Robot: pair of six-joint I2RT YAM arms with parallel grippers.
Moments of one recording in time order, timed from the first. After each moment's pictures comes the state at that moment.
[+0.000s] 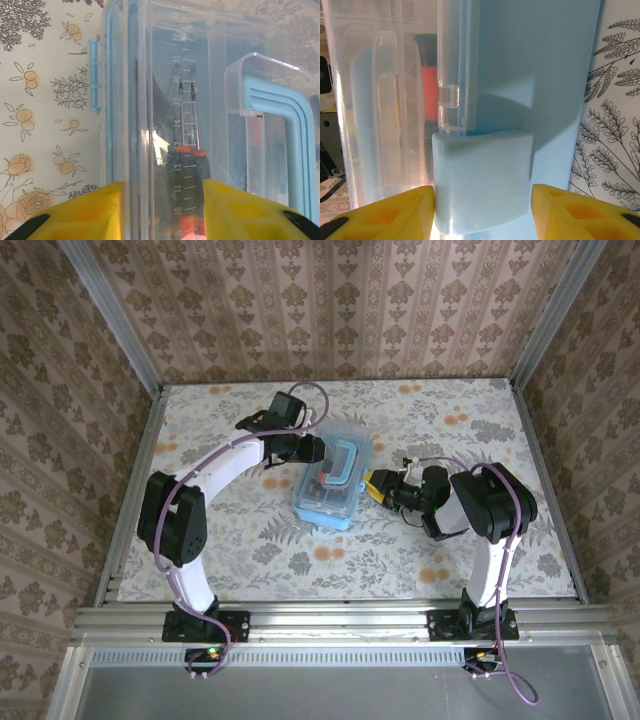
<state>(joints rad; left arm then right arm) -0.56 1.81 1.45 -0.62 0.24 -0.35 0.22 1.96 0.49 1.22 -0.76 1.25</state>
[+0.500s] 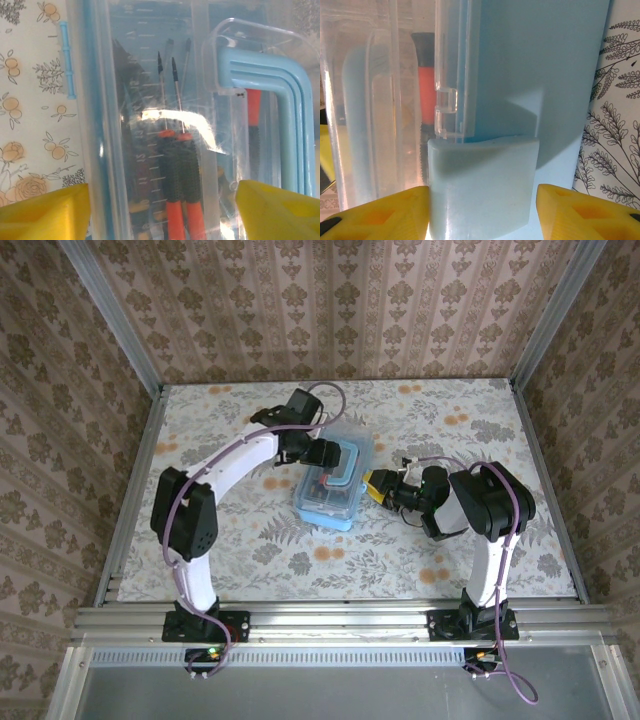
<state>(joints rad) -0.64 1.89 1.62 -0.82 0.16 -0.29 0.22 1.97 0.50 1.22 -0.77 1.24</state>
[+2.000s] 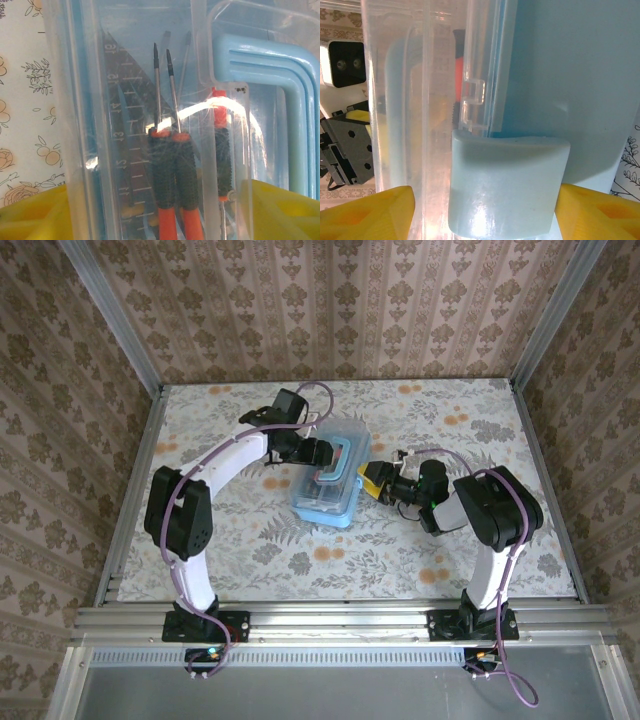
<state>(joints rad) -0.55 1.87 1.53 -0.73 0.31 -0.26 0.25 1.88 0.53 1.16 -0.77 1.27</state>
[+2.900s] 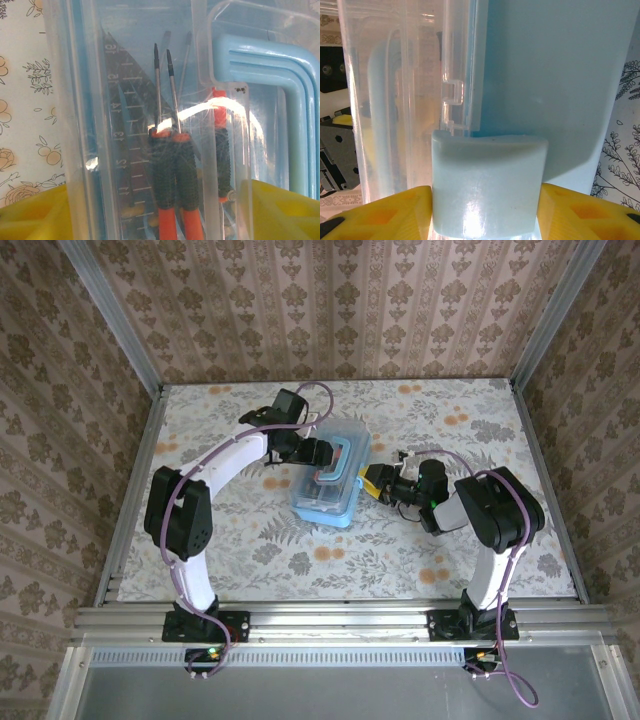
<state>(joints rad) -0.55 1.86 1.52 -0.73 0.31 -0.26 0.25 1.86 0.53 1.10 -0.76 1.26</state>
